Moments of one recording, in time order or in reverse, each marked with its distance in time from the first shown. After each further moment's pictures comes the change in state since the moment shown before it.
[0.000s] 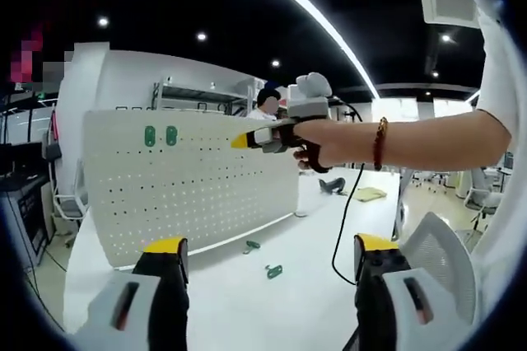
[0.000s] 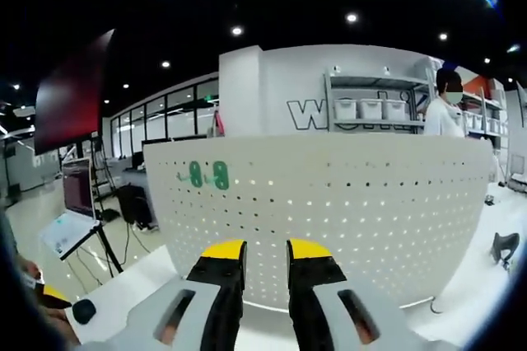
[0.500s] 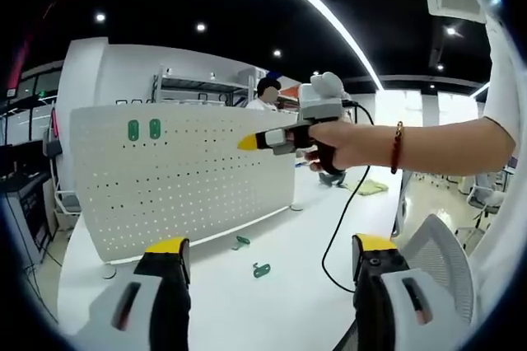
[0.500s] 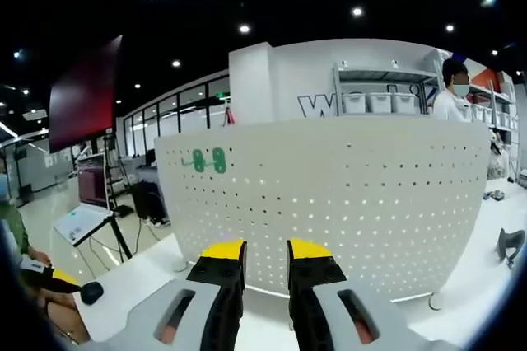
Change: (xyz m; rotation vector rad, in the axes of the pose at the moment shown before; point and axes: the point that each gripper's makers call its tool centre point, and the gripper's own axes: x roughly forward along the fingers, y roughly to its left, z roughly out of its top) left arm 0.024 -0.030 -0.005 0.006 0.064 0.025; right arm -0.029 -0.028 -0.022 0.011 0.025 0.080
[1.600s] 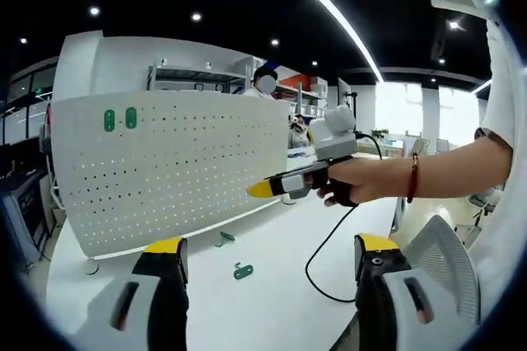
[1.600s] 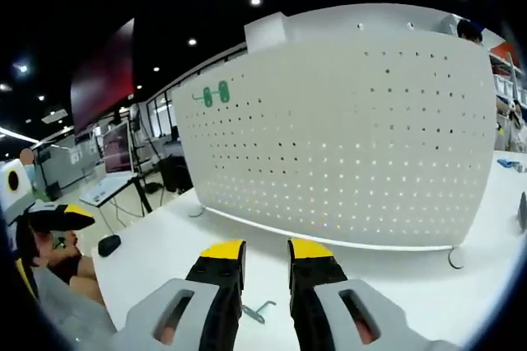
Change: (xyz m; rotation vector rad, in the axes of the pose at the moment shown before) left arm 0.039 -0.033 -0.013 -0.001 0.049 -0.004; right arm -0.027 -0.019 -0.112 0.053 0.159 0.170
